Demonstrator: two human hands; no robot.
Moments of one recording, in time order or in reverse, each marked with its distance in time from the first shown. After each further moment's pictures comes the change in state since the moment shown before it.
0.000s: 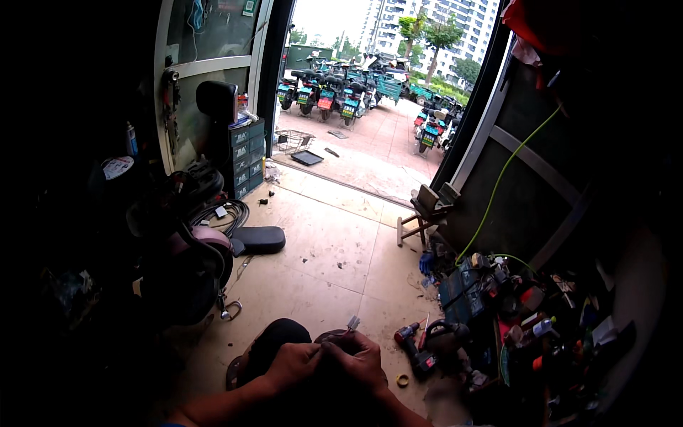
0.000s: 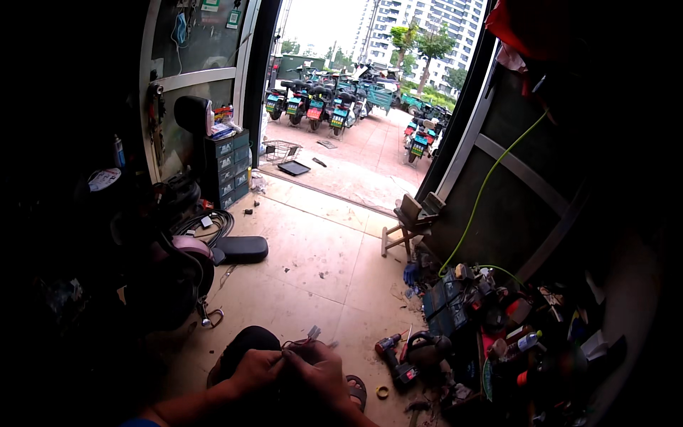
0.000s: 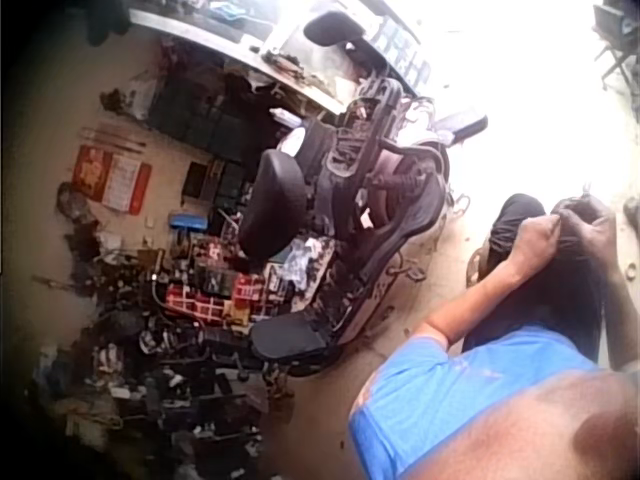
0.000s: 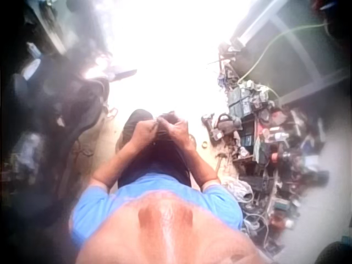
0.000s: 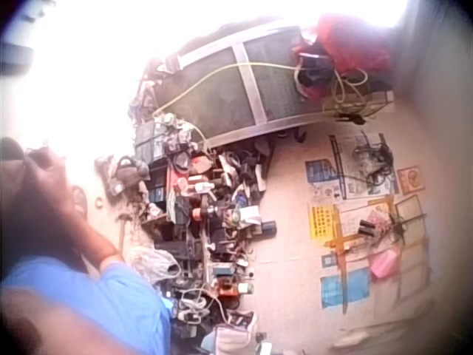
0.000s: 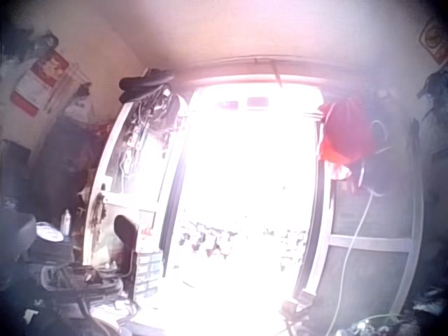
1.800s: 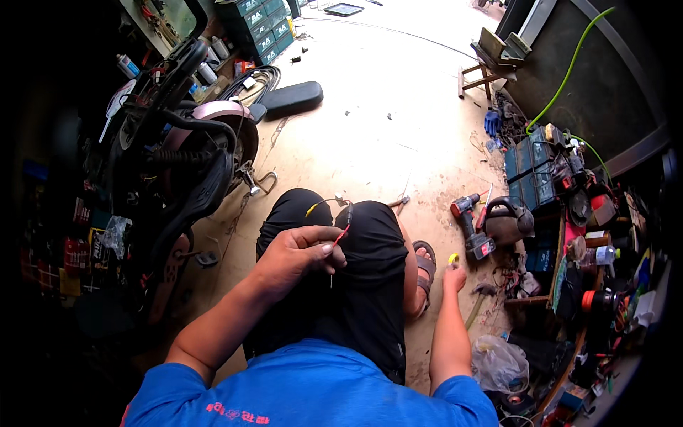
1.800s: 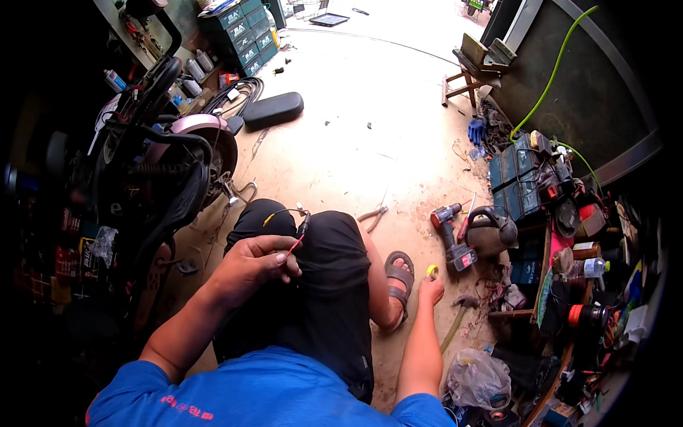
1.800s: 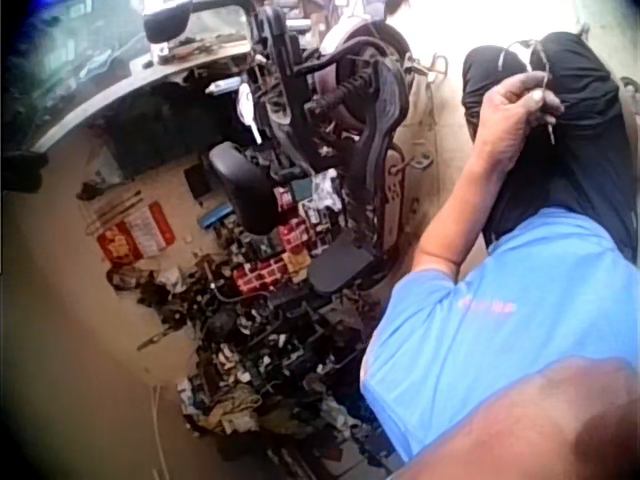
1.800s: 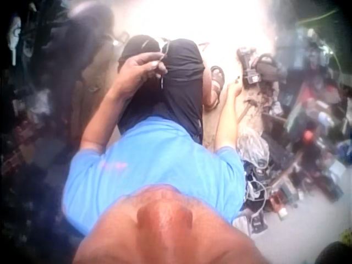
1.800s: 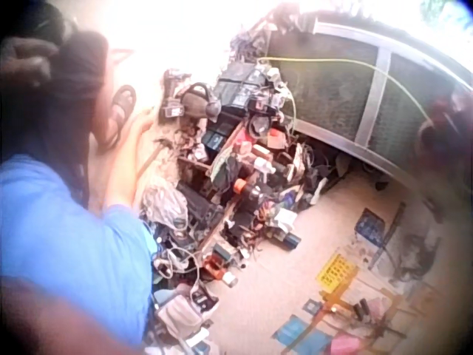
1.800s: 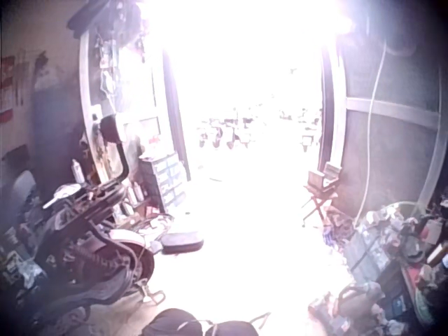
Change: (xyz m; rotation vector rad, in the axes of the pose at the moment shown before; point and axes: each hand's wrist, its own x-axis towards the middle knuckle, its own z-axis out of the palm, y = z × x) left_hand 0.002 -0.001 0.003 -0.849 -0.131 -0.610; right_hand -0.099 0.419 -0.279 -1.028 0.707 0.709
